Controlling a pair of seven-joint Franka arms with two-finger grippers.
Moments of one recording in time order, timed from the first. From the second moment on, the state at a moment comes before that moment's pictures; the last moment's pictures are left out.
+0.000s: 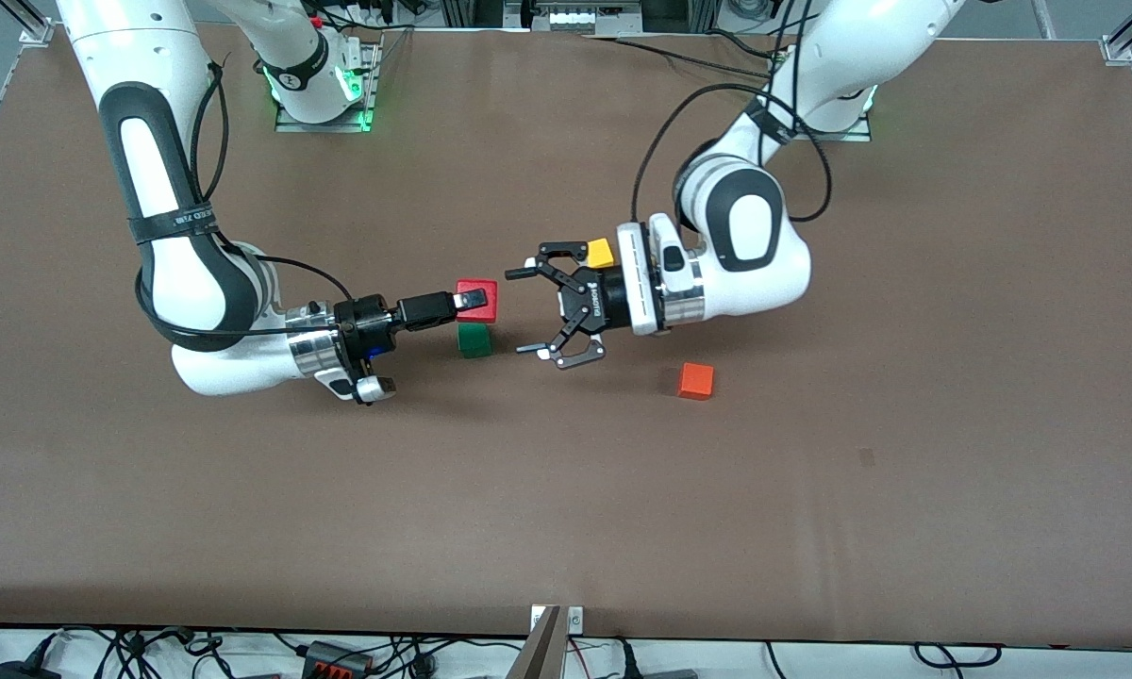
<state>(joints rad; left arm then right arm) -0.22 0.55 -0.39 -1.61 -1.78 2.27 2.08 0.23 0.60 -0.02 -1.59 1.40 1.57 -0.35</state>
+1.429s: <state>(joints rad) -0.02 0.50 -0.35 -1.60 -0.38 1.93 0.86 0.24 0.58 -0.14 -1.53 0.04 1.69 -0.16</state>
